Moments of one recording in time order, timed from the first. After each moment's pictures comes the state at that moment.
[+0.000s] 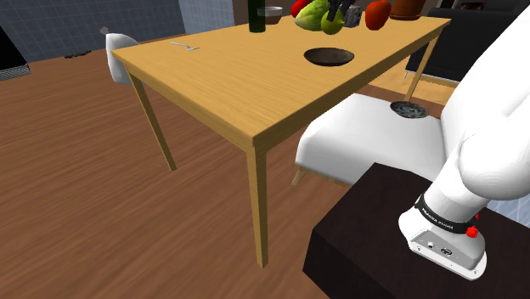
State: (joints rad) arm 0.12 -0.30 -0.30 -1.77 0.05 1.68 -0.26
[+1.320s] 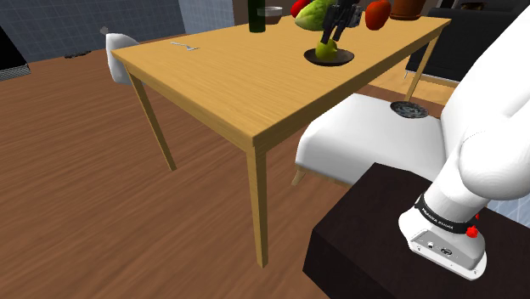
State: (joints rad) arm 0.12 -0.35 -0.29 -1.98 0.04 1.85 -0.25
